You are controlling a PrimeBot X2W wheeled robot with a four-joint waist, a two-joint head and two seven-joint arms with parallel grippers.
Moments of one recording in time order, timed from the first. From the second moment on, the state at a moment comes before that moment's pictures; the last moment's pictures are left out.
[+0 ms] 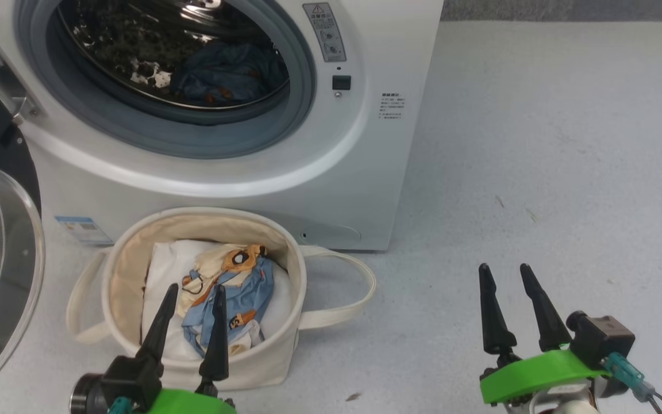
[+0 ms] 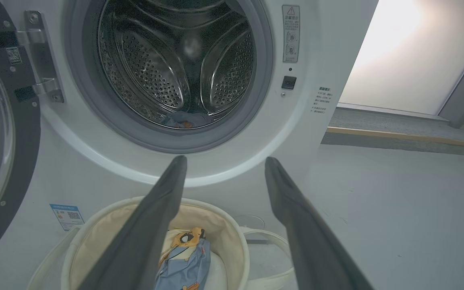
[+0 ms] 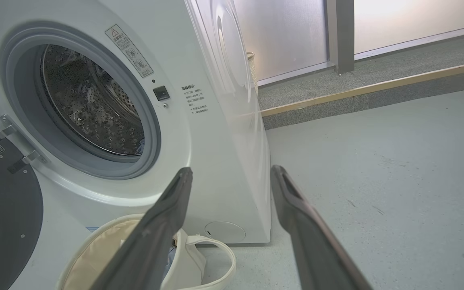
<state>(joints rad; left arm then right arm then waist) -0.02 0.04 -0.12 0.14 -0.13 0.10 -0.26 -0.03 -0.05 0.19 0.14 0.34 0.13 -0.25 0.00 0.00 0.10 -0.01</state>
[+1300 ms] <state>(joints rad) -1.00 0.13 -0.19 1.25 -0.01 0.02 -0.24 -0.33 -0.06 0.19 -0.01 0.26 0.13 -0.25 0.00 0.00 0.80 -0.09</state>
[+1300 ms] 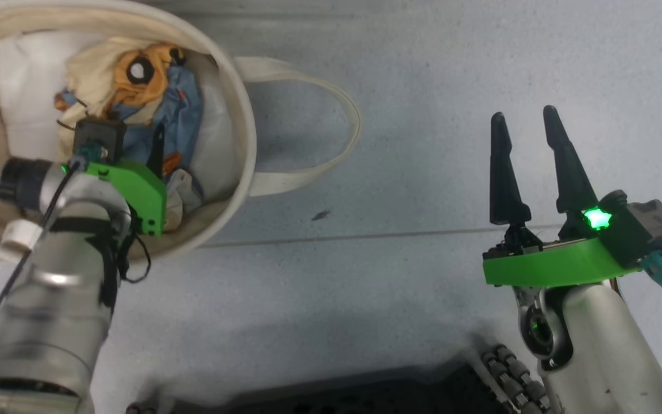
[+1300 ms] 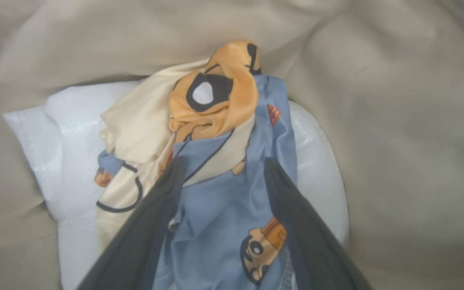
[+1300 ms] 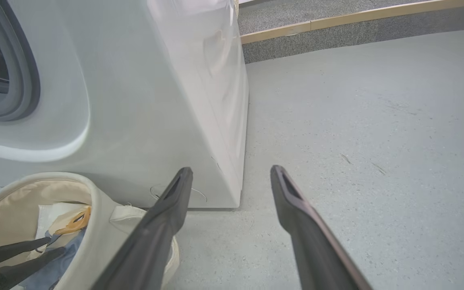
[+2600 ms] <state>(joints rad) -0.95 0.15 -0.15 0.96 -0.11 0.16 -0.25 -0.35 -0.07 0.19 0.00 0.26 0.13 -0.25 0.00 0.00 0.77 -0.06</state>
